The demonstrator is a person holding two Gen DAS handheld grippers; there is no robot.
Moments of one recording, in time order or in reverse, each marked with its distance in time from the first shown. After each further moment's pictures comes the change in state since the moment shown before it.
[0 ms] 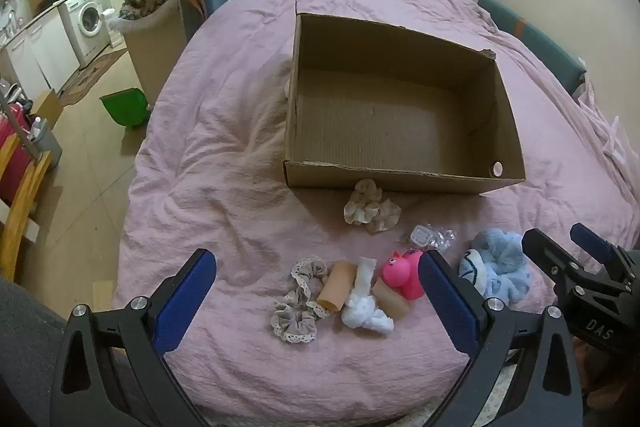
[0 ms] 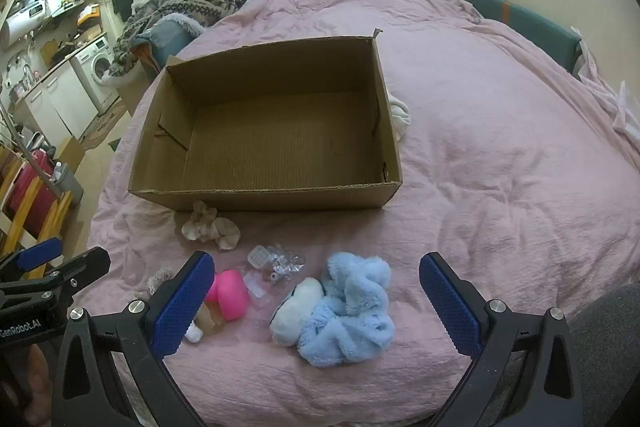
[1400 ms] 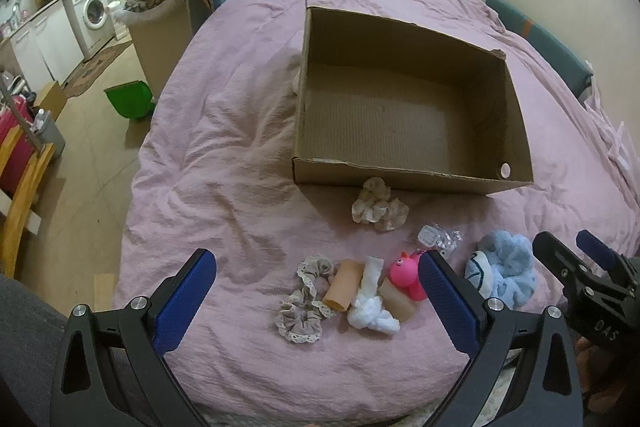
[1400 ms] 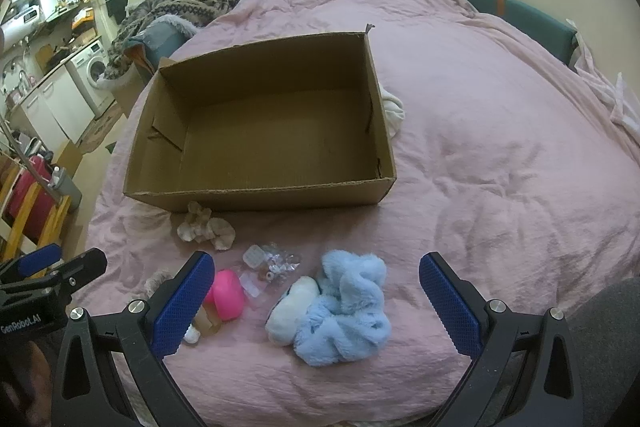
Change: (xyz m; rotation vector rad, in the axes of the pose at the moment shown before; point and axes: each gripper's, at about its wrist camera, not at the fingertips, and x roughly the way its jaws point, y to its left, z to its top) left arm 0.010 0.008 -0.001 -0.031 0.026 0.016; right arm 0.003 -0.004 0.001 0.020 0.009 -0.006
